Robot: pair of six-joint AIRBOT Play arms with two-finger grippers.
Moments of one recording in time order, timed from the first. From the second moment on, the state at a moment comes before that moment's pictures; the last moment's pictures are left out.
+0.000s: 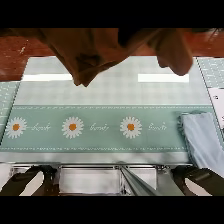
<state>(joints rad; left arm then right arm) 0.13 -0.90 1.65 0.69 -1.22 -1.25 0.29 -1.03 1.86 -1.15 1.28 1.56</state>
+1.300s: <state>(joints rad) 0.03 -1.08 0.98 0.74 -1.14 -1.13 0.26 -1.16 1.11 -1.12 1.12 1.54</state>
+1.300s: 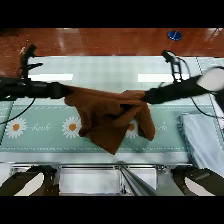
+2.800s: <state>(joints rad) -0.05 -1.05 0.45 0.79 -0.99 -1.31 -0.35 -0.71 0.42 -0.89 1.23 1.40</state>
